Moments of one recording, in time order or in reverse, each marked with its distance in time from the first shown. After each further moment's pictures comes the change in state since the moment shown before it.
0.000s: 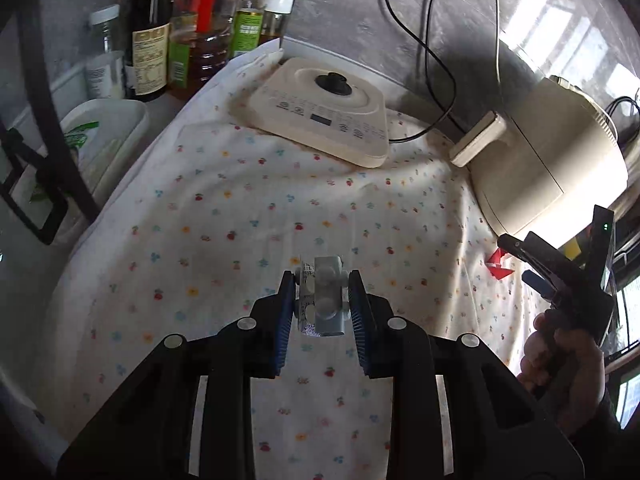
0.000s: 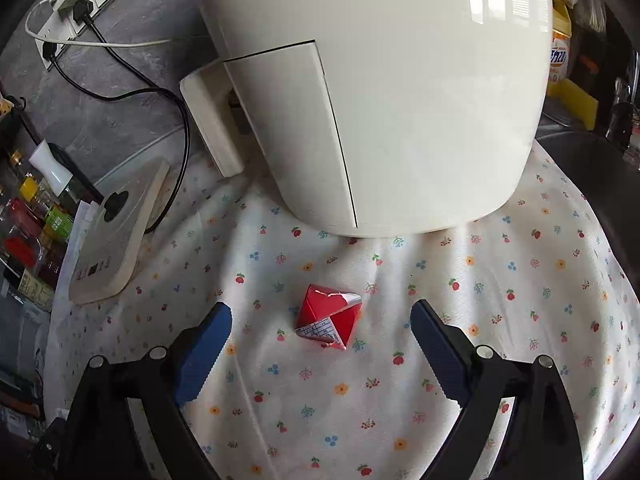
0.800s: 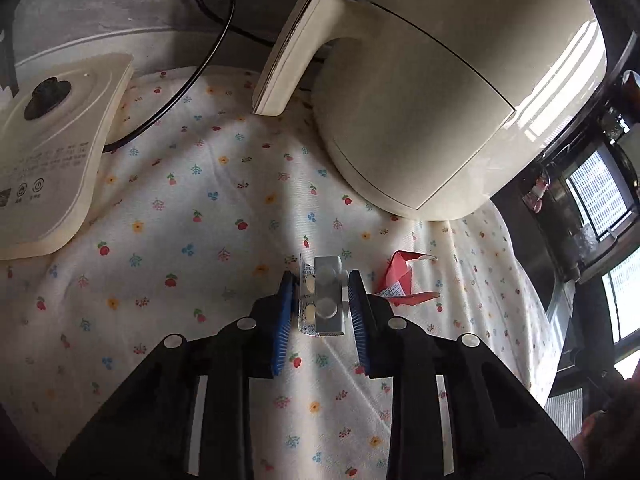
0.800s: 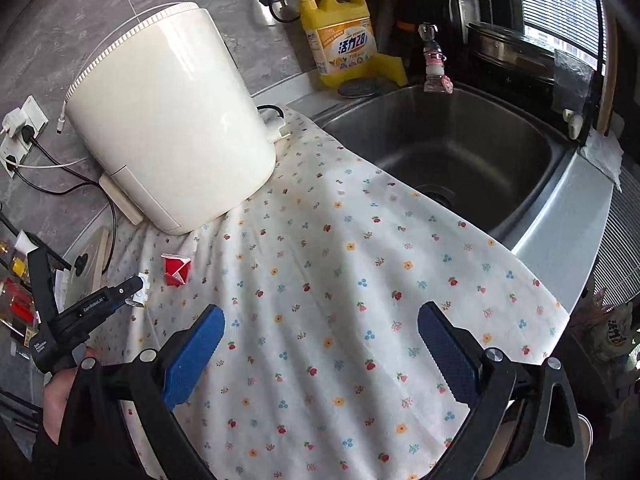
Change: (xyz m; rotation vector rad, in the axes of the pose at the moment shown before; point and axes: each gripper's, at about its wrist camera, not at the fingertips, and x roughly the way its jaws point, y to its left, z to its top) left arm 0.145 -0.171 0.041 0.403 0.202 -0.367; right arm -0.137 -0.146 -0.067 0.250 -0.069 -0.115
